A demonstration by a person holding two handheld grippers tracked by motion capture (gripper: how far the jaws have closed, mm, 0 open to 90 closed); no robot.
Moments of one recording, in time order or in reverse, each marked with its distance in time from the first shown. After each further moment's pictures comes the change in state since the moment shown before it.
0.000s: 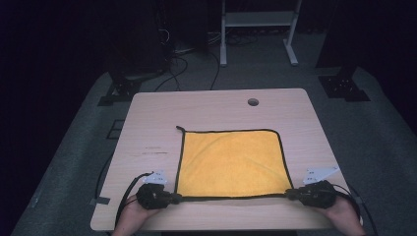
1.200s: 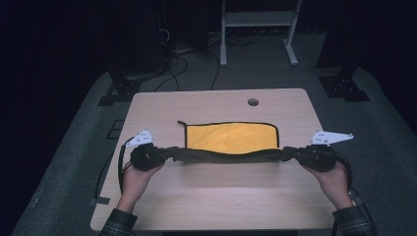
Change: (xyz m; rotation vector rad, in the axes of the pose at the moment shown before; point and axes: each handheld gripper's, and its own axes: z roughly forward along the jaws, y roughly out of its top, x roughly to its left) left arm 0.039 0.072 -0.044 -0.371 0.144 -0.022; right arm -0.043 0.070 -0.029 -0.320 -0.120 0.082
